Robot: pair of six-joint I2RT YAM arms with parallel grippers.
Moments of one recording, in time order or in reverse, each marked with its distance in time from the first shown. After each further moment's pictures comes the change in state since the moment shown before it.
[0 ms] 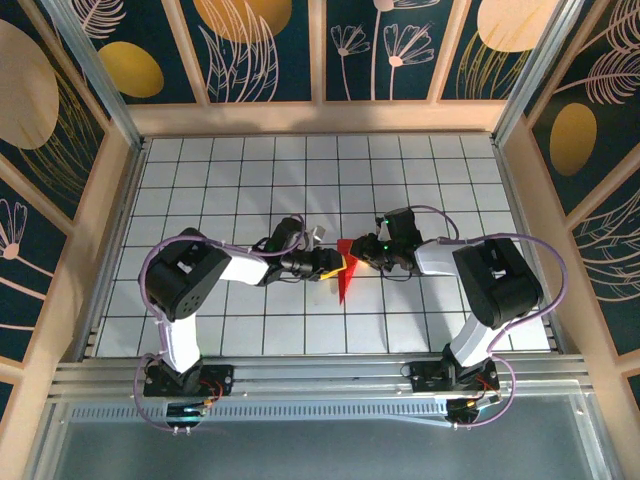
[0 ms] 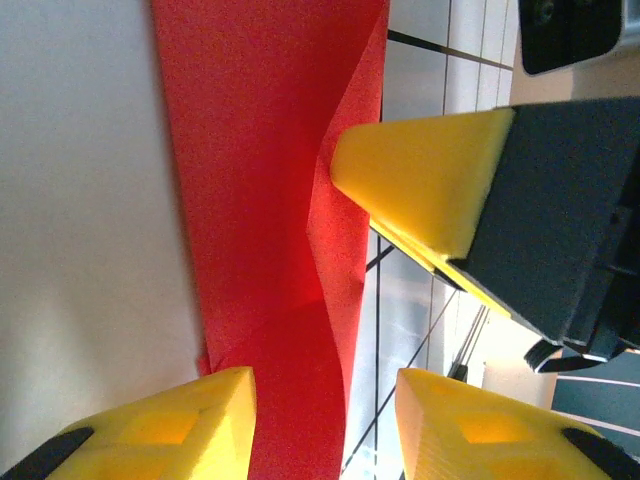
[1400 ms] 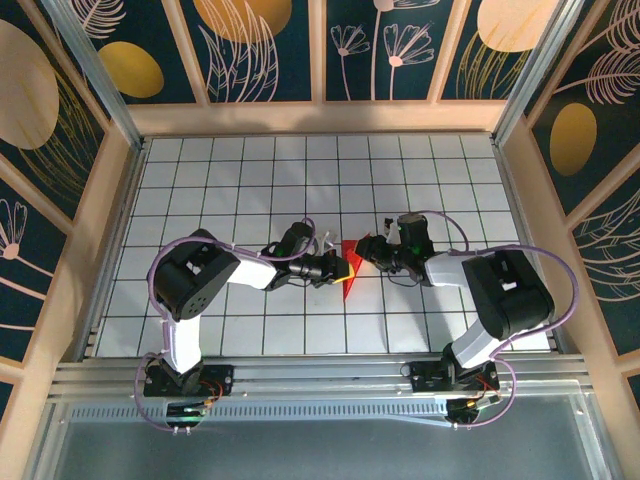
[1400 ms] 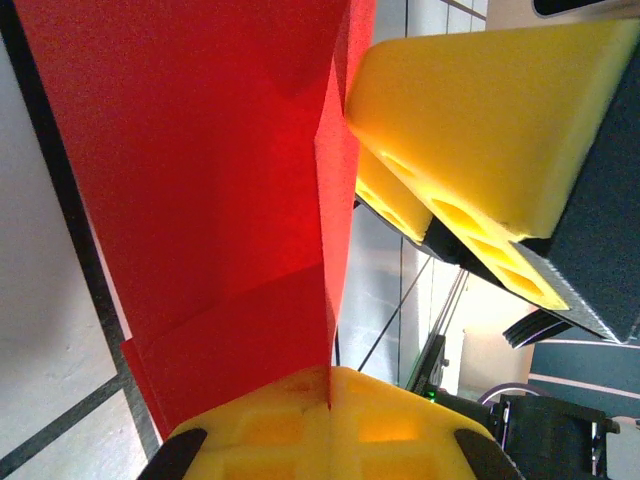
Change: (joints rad) left arm -0.068 0.026 0.009 0.073 0.028 -0.050; right arm -0.048 -0.089 -0.135 0.192 -0.065 0.023
